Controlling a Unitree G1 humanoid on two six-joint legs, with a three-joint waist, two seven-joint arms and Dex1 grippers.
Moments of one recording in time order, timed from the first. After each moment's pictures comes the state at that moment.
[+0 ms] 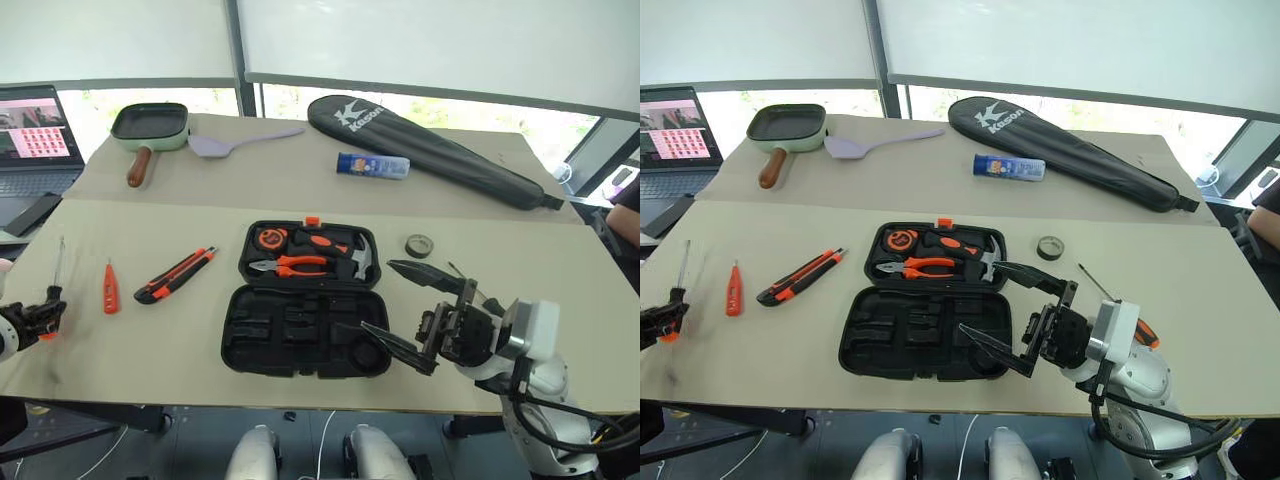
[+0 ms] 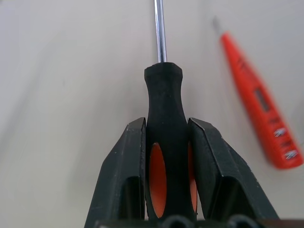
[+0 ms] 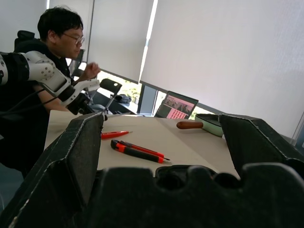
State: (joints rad) left arm -0.11 1.00 0.61 0.38 -0.55 0.67 -0.66; right arm 0.05 -0.47 0.02 -0.54 0.61 -0.12 0.88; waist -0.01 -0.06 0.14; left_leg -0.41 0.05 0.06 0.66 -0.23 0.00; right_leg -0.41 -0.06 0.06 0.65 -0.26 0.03
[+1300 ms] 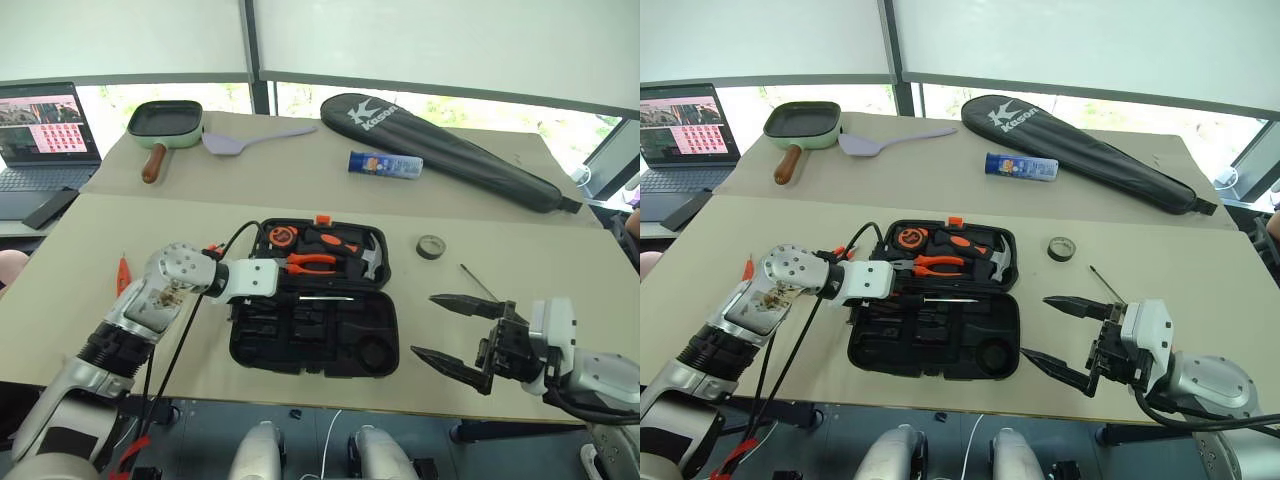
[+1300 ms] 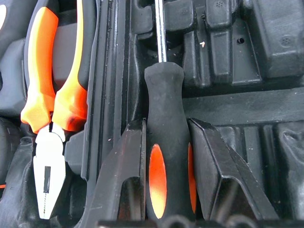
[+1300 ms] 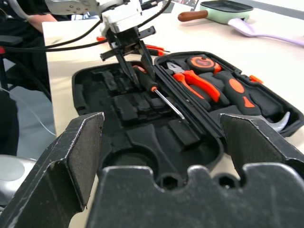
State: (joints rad) left arm -0.60 0.74 -0.36 0.09 0.08 0.08 -1.23; right arm 0.26 -0.72 -0.25 -0.53 0.66 0.16 1.00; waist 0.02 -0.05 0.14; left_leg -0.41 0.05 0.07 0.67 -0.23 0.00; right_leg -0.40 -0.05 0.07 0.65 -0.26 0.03
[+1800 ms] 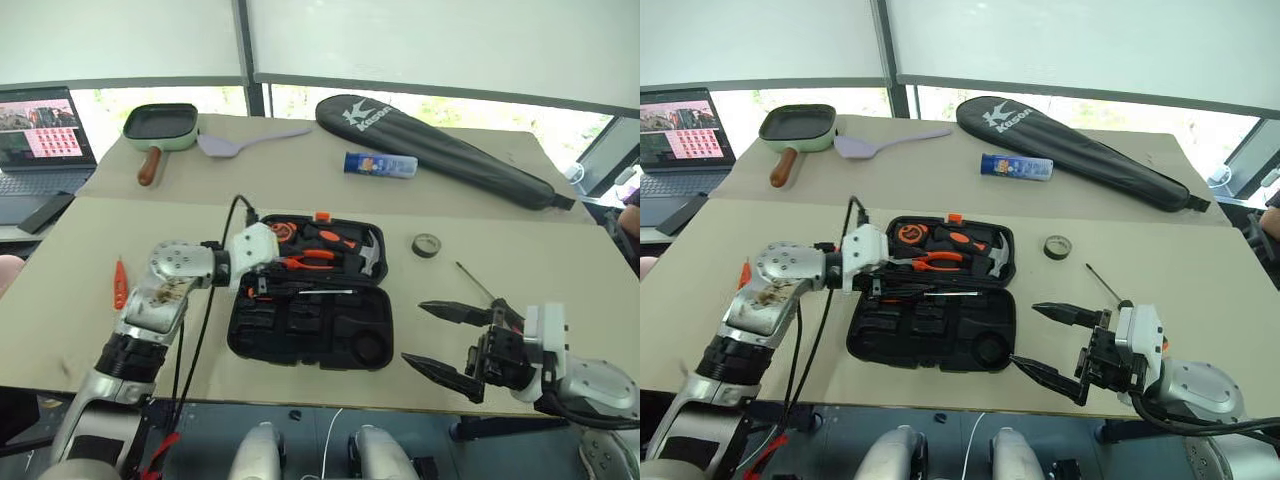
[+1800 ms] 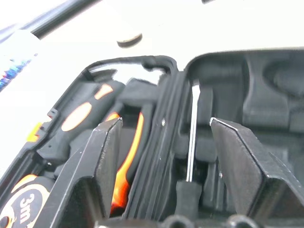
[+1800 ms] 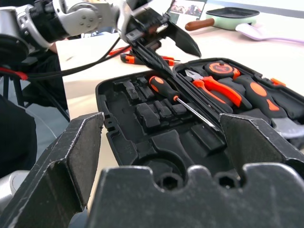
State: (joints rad) left arm -0.49 0.57 -0.10 0.04 -0.22 0.18 -1.13; right arm 0.25 -0.68 -0.21 -0.55 0.69 0.21 0.98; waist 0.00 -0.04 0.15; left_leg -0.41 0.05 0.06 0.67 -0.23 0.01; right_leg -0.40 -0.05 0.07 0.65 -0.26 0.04
